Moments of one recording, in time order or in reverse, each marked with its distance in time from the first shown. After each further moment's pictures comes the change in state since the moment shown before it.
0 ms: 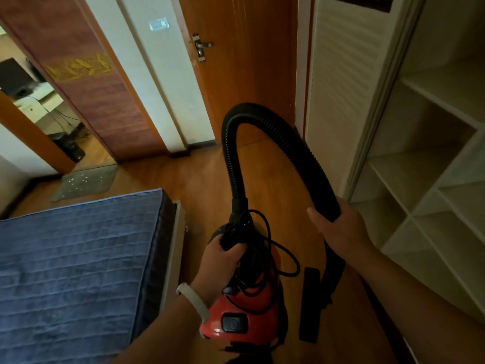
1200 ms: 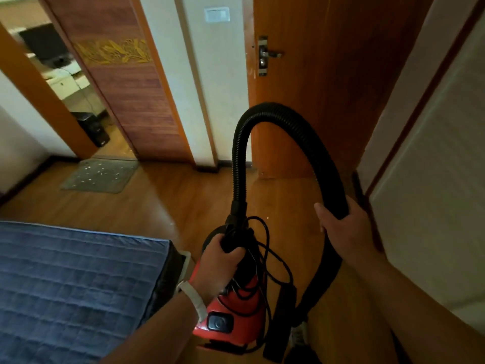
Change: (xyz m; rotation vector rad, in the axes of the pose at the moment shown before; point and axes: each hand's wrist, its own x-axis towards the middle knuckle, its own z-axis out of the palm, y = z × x) left_hand 0.525 0.100 -0.128 -0.072 0.193 -0.093; right_hand 0.544 -0.091 0.264 -0.090 -0.125 -0.092
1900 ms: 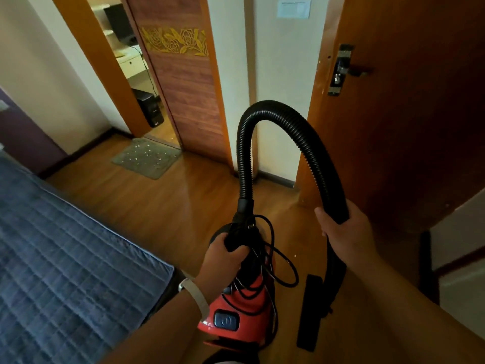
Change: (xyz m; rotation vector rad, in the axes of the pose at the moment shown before) left_hand 0.249 0.094 -0.001 0.004 0.318 -0.098; right_hand 0.317 -0.043 0.106 -0.028 -0.347 -0.096
